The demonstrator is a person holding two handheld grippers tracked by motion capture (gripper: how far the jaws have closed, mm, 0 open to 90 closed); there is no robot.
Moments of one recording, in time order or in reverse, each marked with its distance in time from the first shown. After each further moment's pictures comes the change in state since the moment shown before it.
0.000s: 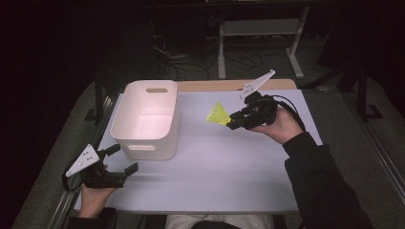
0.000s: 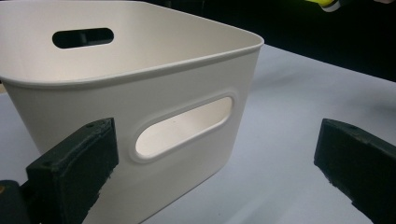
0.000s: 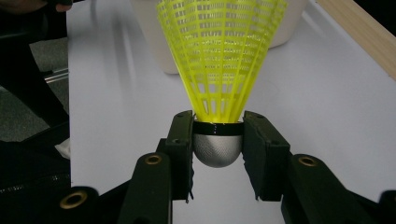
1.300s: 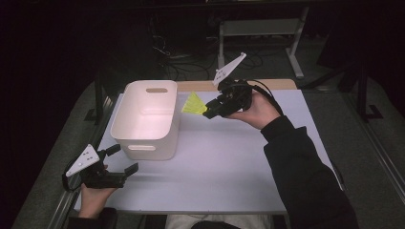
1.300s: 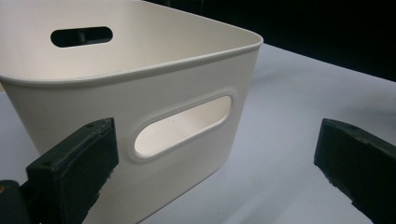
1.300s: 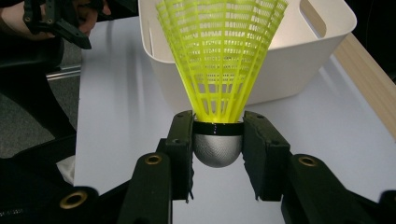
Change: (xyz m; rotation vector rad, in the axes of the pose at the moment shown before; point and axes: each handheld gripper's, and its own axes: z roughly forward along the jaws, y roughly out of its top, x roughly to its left) left arm 0.000 0.000 0.000 0.003 -0.004 -0.002; right arm 0.010 0.071 0.018 -0.003 0.034 -0.104
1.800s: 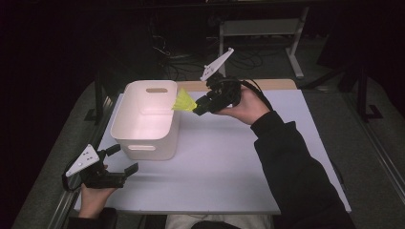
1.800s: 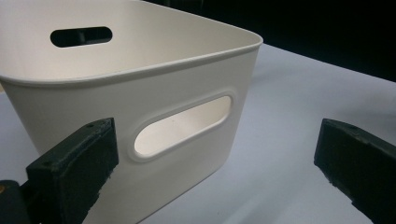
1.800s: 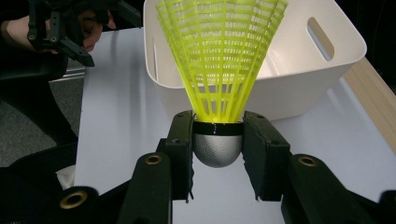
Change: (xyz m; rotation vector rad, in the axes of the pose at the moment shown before) left arm 0.000 0.000 0.000 -0.001 -0.002 0.001; right arm -0.001 0.023 0.014 -0.006 0.022 -0.028
